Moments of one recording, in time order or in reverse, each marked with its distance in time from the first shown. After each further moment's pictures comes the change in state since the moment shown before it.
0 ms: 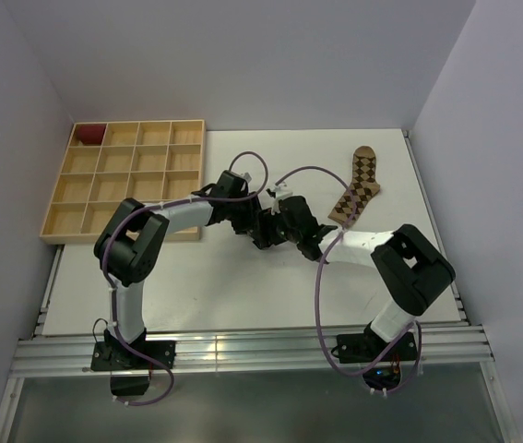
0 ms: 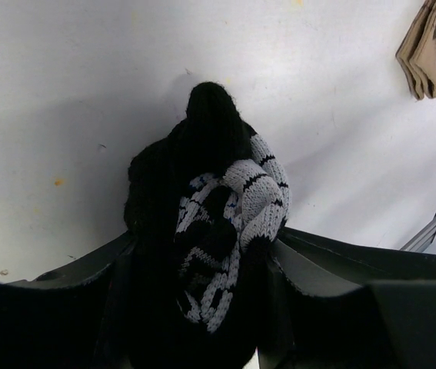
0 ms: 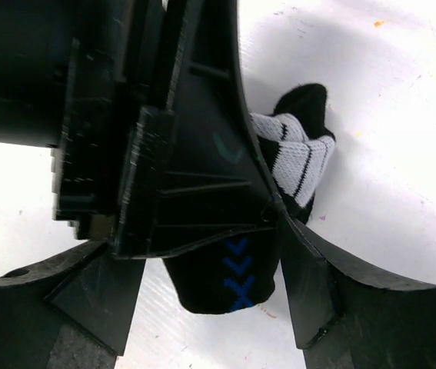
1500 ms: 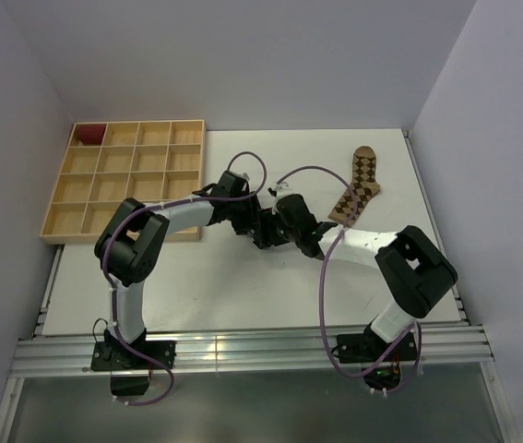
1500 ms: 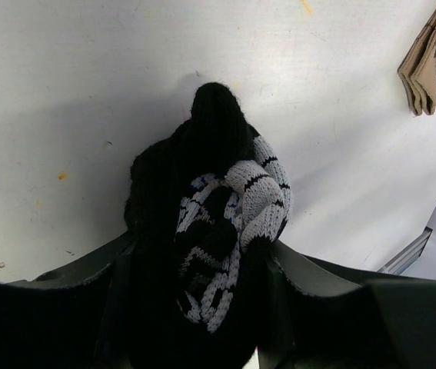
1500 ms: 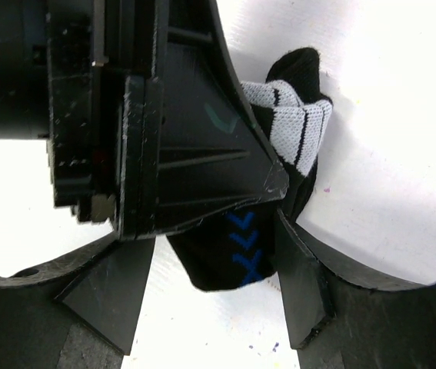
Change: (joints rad) left arm 0.004 0.005 0.008 -0.017 -0.029 -0.062; right arm 0.011 -0.007 0.049 -0.145 0.021 0.082
